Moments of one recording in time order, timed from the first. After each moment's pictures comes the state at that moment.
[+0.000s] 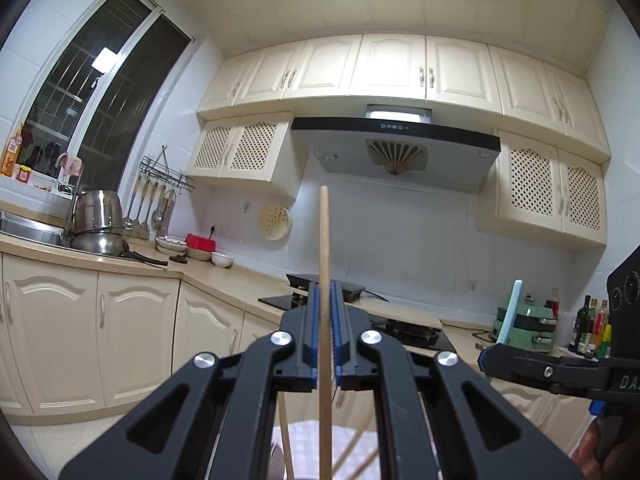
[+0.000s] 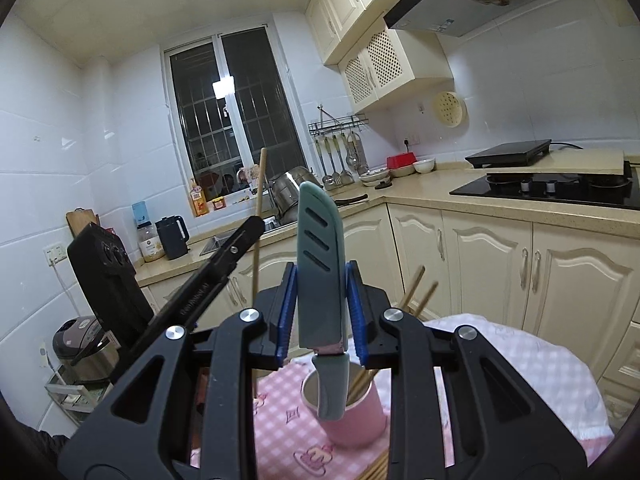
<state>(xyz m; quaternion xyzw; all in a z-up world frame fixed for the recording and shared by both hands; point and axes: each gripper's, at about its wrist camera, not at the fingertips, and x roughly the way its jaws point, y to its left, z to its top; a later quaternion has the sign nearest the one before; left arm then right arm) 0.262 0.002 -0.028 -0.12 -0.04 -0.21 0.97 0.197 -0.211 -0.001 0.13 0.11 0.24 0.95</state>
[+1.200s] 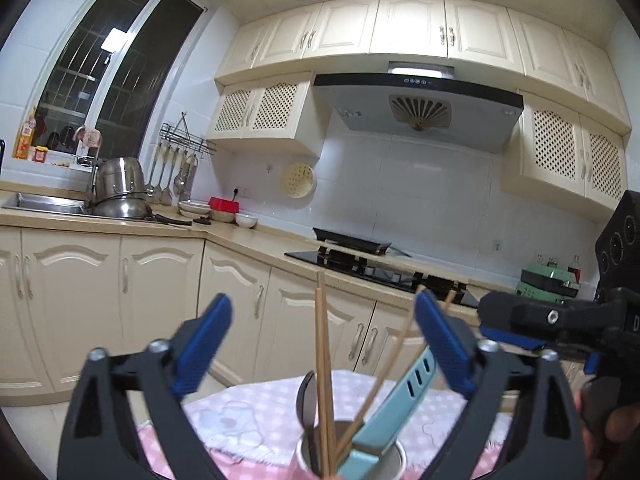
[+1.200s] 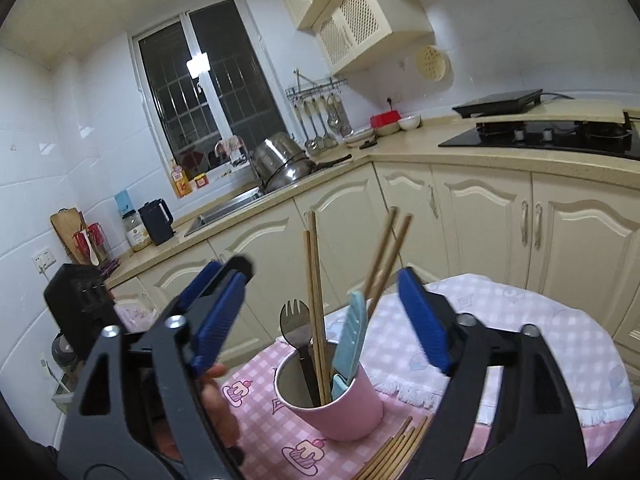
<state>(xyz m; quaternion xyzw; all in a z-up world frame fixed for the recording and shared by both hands) 0.260 0.016 -0.085 -0.10 0.04 -0.18 0.98 0.226 -0.207 -0.040 0.15 0.18 0.22 0.95</state>
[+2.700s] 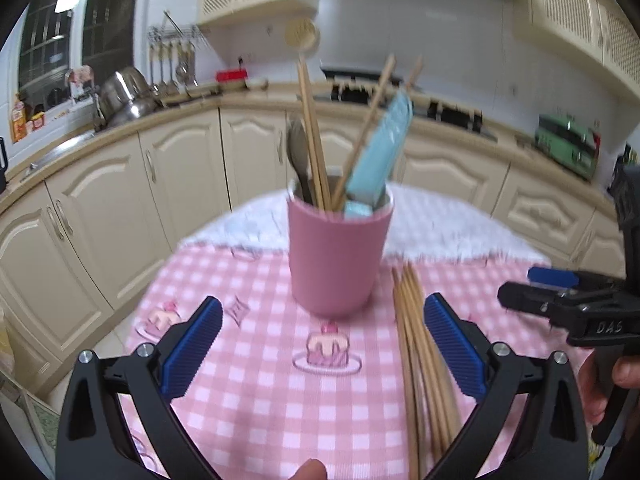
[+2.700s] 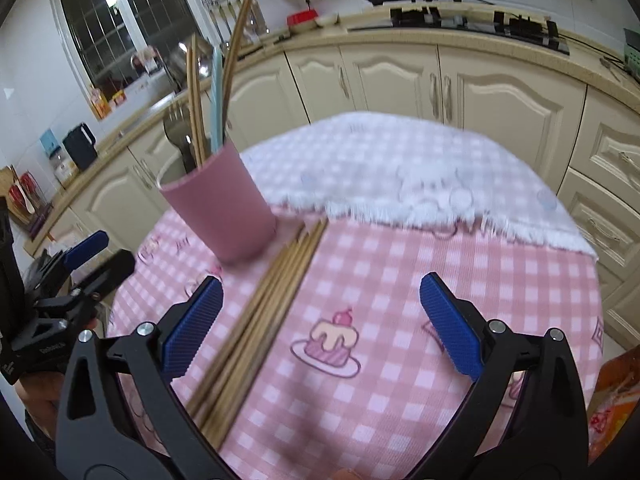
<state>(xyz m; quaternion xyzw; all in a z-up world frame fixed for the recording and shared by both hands) 0.197 -0.010 -0.159 0.03 0.32 -0.15 0.93 0.171 -0.239 -0.155 0.11 0.39 0.10 0.91</state>
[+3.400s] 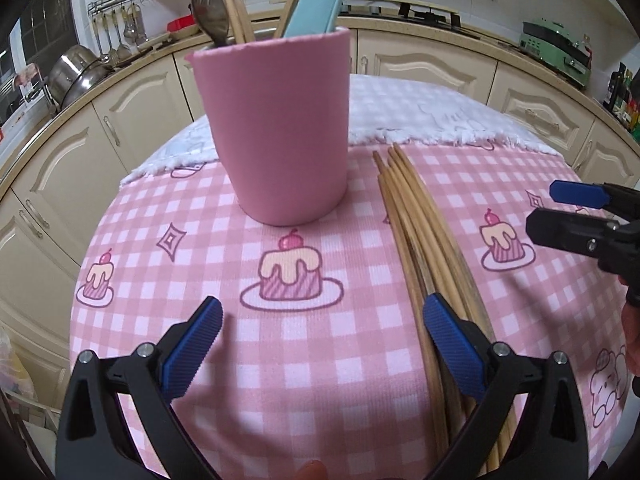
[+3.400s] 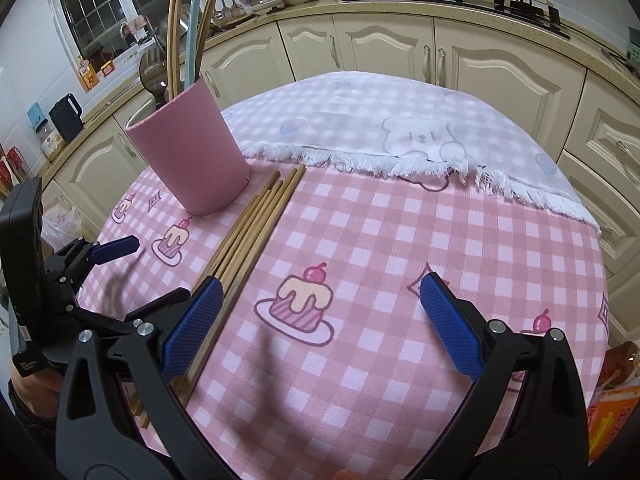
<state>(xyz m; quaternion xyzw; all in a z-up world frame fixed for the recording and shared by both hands) 0.216 -0.047 -0.226 0.12 0.43 -0.18 0.88 0.168 -0.240 -0.182 0.08 0.43 0.09 0.90</state>
